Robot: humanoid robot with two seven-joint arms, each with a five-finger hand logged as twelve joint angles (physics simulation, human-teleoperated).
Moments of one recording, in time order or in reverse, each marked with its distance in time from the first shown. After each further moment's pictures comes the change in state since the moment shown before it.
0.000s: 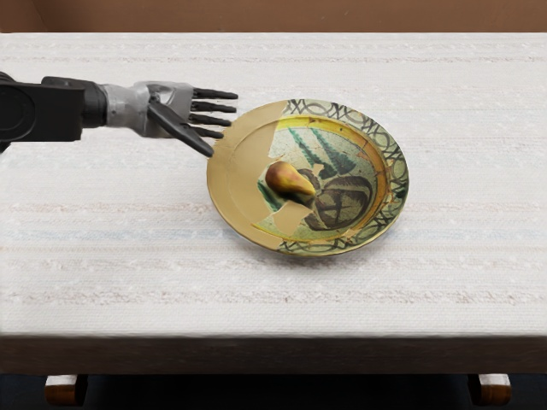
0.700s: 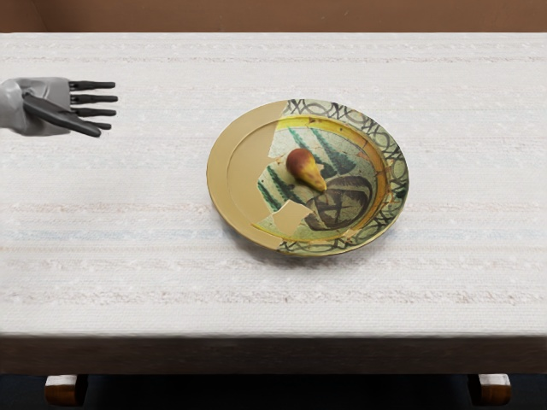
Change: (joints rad) left arm 0.115 0.279 -0.061 0.041 -0.075 -0.010 0.000; right arm 0.001 0.000 -0.001 0.000 0.000 0.000 0.000
